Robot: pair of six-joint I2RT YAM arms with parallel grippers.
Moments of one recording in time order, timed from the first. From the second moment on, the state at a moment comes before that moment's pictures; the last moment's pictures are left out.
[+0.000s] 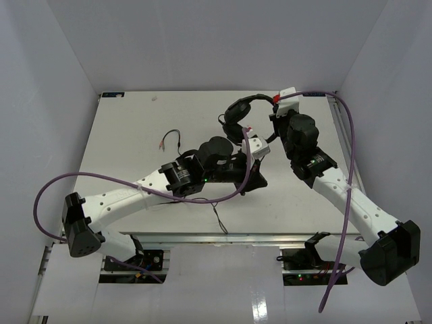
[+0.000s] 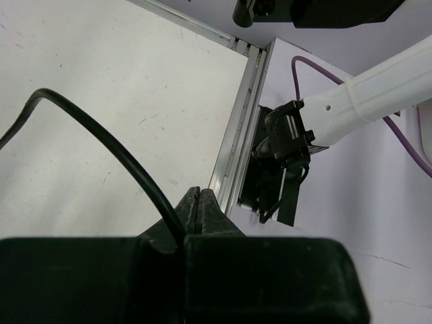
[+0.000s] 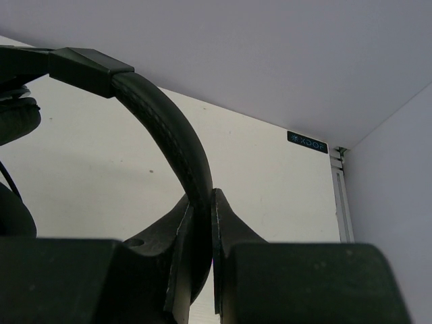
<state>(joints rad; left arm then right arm) -1.10 1.40 1.32 -0.24 0.28 -0.20 0.54 1.16 1.00 0.09 0.39 -0.24</state>
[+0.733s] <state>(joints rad) -1.06 1.50 1.35 -0.32 0.40 -0.21 0.54 1.17 1.04 0.05 0.40 -0.19</state>
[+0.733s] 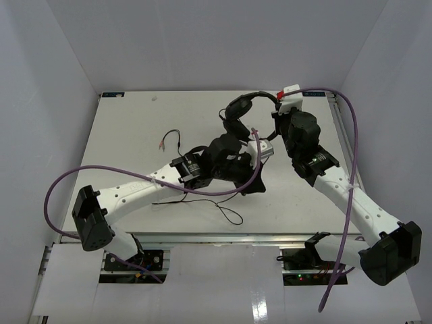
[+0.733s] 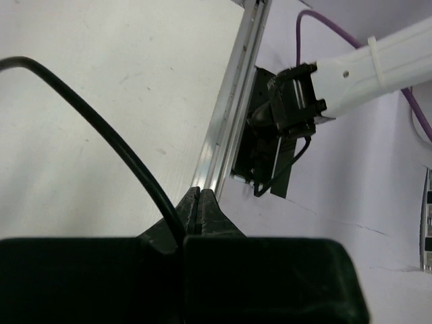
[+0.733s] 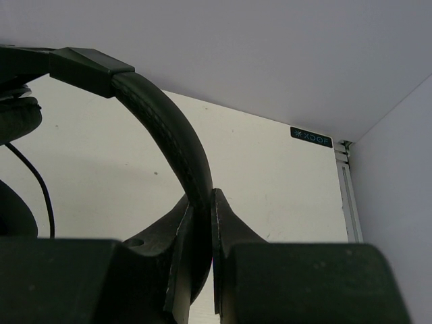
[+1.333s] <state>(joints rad) -0.79 1.52 1.59 -0.51 0.37 -0.14 0.57 1.05 0.95 0.01 0.20 -0.33</state>
